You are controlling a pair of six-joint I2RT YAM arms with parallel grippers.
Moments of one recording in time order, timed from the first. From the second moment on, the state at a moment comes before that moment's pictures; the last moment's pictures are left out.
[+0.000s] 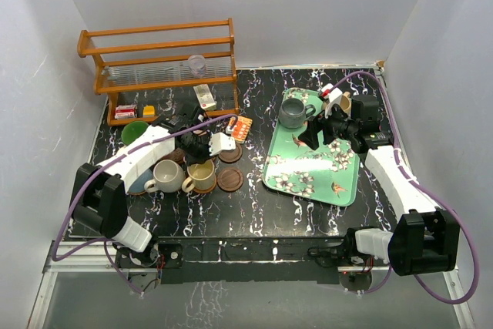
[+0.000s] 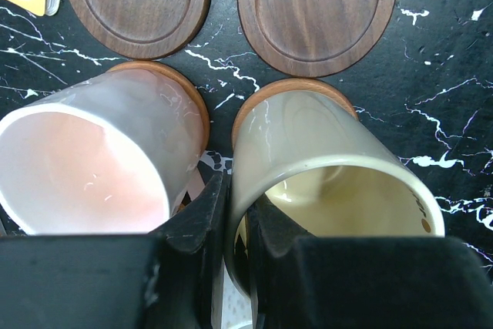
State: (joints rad) left arm -0.46 1.52 1.13 -0.85 0.30 0.98; right arm 0.07 1.20 0.90 -0.28 -0.66 -0.26
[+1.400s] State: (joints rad) left arm -0.46 1.54 1.11 -0.85 0.30 0.97; right arm 0.05 1.21 0.90 -0.29 -0.68 -0.26
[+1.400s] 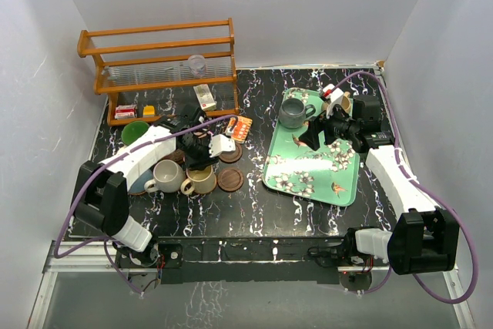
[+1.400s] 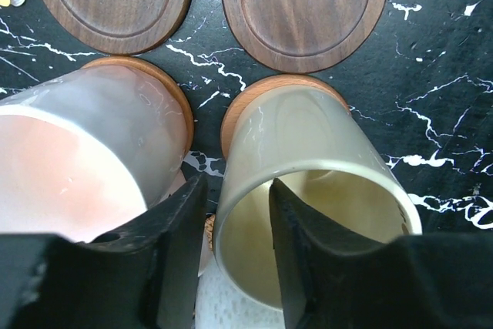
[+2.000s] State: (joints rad) left arm -0.46 1.42 1.16 -0.86 0.30 0.91; right arm 0.05 1.29 0.97 -0.42 -0.68 -0.33
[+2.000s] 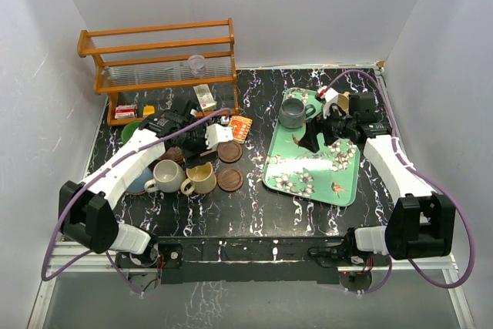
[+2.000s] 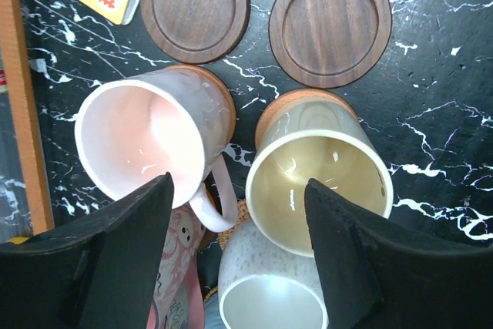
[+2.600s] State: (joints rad) left arm -0.42 1.33 1.31 -0.83 0.31 0.70; right arm 0.05 1.30 1.06 -0.54 -0.49 -0.33
